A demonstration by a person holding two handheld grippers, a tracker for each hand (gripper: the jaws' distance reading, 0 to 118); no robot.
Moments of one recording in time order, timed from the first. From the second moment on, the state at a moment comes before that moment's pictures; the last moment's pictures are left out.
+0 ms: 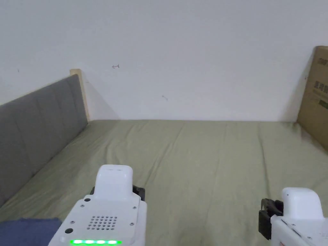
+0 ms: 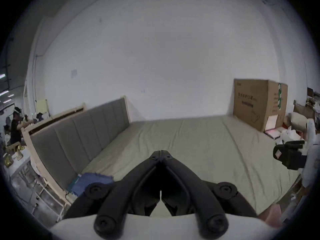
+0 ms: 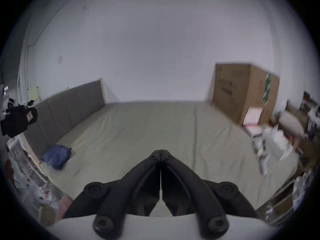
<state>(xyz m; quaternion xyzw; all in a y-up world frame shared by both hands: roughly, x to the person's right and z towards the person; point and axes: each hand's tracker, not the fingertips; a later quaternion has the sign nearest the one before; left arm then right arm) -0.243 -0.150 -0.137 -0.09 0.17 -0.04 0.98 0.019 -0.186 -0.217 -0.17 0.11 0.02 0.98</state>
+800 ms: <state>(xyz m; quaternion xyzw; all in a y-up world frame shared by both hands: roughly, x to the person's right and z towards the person) -0.226 -0.135 -0.135 -0.04 0.11 -0.04 0.99 -0.003 -0.134 -0.180 -0.04 0.06 0.03 1.00</state>
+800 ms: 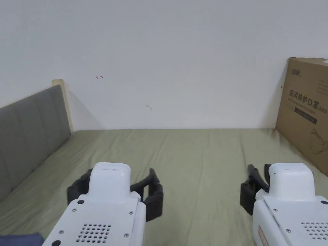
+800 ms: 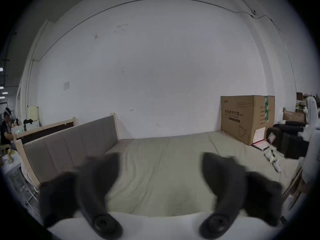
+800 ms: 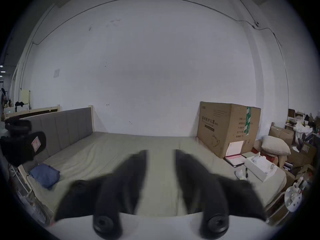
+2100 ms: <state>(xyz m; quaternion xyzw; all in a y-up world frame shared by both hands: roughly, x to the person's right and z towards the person) -0.221 -0.131 -0.145 -0.08 0.08 -0.02 0.99 0.028 -0.158 -0.209 -0.07 0.04 0.02 1.00</state>
